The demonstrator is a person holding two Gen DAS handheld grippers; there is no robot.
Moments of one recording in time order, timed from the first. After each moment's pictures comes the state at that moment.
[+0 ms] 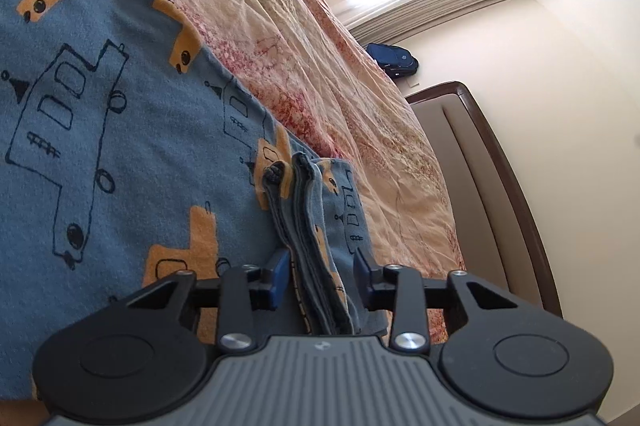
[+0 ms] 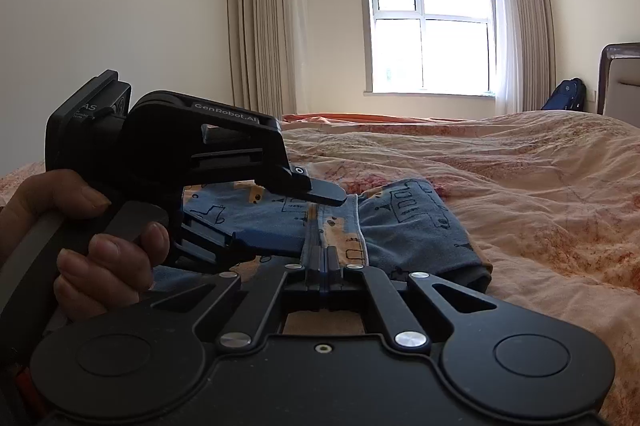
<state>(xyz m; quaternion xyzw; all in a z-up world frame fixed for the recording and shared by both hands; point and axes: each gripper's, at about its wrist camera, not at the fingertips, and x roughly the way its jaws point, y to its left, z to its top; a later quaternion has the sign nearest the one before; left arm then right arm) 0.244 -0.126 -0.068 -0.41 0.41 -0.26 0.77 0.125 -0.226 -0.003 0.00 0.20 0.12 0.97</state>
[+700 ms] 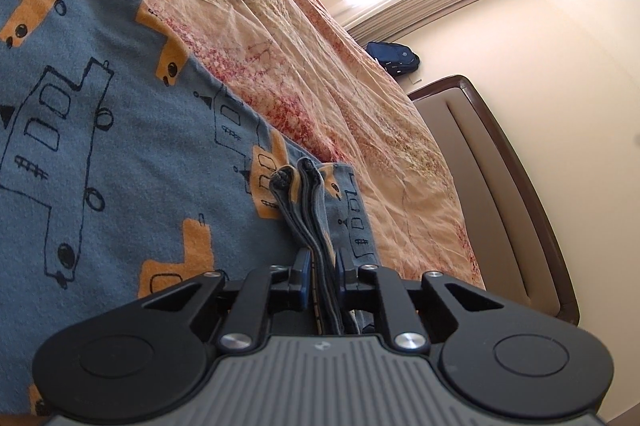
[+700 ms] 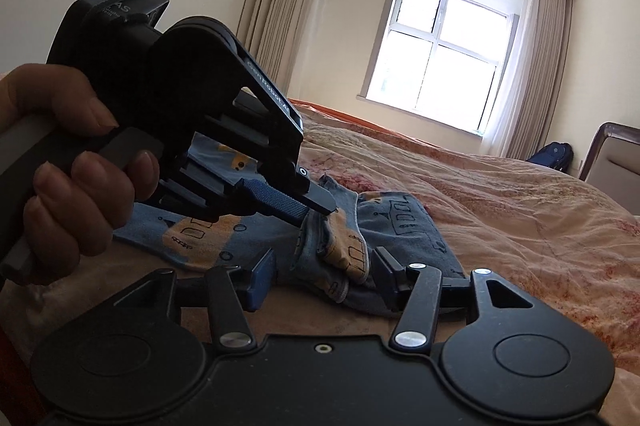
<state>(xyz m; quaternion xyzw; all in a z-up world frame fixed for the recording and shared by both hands) 0.248 -0.132 -0.063 -0.38 0.40 -0.26 0.79 0.121 -0.196 -0.015 -0.14 0.18 0.09 0.97</state>
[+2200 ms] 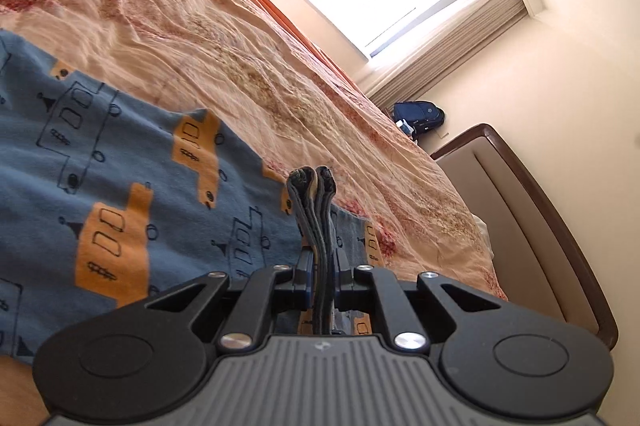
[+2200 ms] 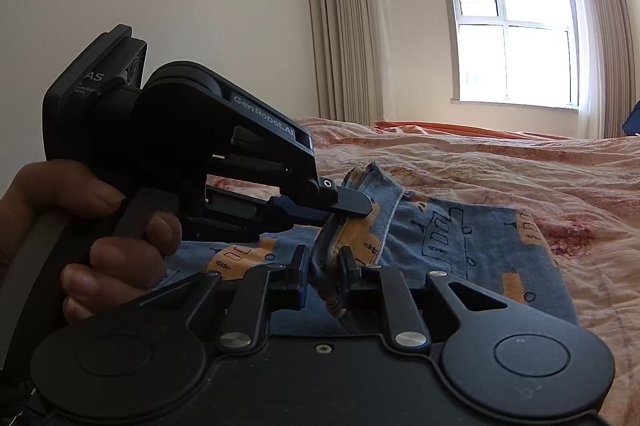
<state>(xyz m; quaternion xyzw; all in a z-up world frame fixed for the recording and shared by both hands) 0.192 -0.010 -0.007 -0.35 0.34 -0.18 0.86 0.131 -0.118 0.020 0.00 0.19 0.25 0.95</state>
